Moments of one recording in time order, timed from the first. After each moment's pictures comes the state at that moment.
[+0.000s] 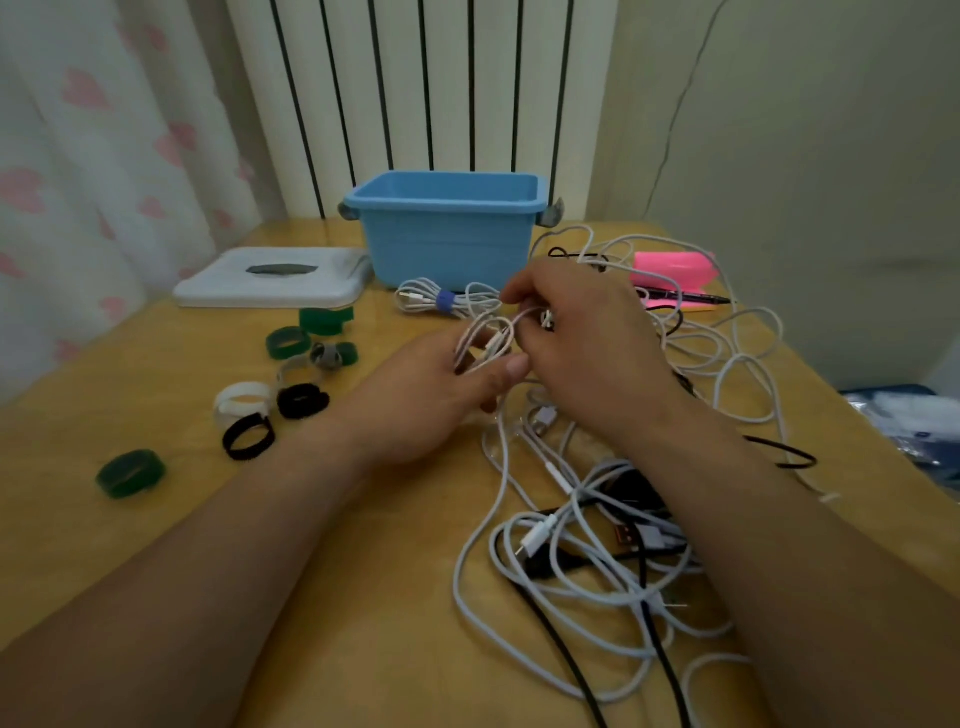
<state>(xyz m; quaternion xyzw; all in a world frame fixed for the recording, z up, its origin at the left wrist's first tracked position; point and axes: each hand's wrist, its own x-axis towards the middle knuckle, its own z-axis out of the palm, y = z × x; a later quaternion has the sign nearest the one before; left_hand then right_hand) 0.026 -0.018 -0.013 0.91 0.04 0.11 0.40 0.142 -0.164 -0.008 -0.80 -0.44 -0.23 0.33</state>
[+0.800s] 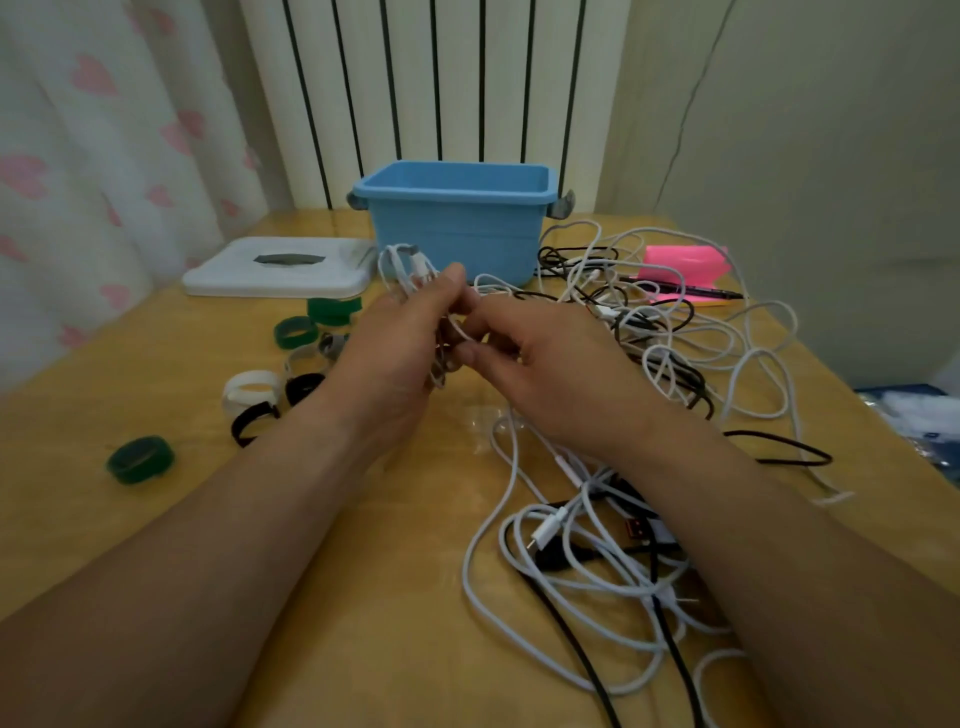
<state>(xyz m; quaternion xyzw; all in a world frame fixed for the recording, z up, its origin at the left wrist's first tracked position) 0.040 -0.005 -0.020 0.66 0.12 0.24 0.70 0.125 -0.151 -0.022 -0.76 -0.55 -0.14 0.33</state>
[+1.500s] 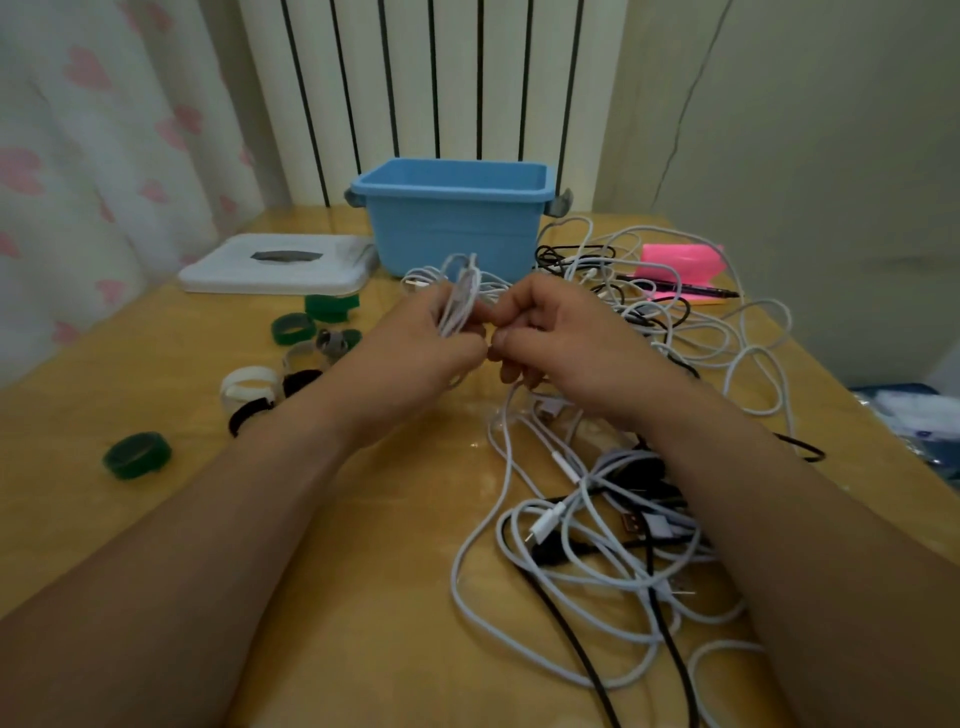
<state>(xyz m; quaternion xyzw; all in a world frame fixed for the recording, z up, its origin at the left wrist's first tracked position) 0.032 -0.003 -0.015 0.84 0.06 0.16 0.51 0.145 -0.157 -0.016 -0.74 -0.43 0.14 0.50</state>
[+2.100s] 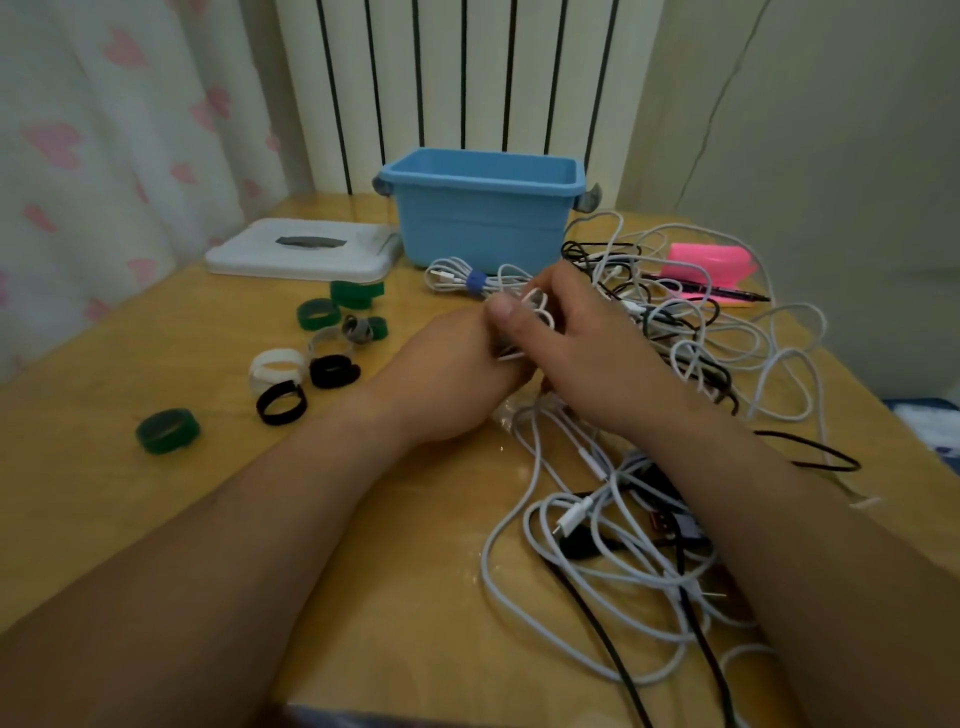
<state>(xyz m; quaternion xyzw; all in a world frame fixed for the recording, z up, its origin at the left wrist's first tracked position) 0.034 -0.009 -0.024 0.94 0.00 0.17 0.29 0.122 -0.151 -0.018 -0.79 -0.42 0.01 0.44</state>
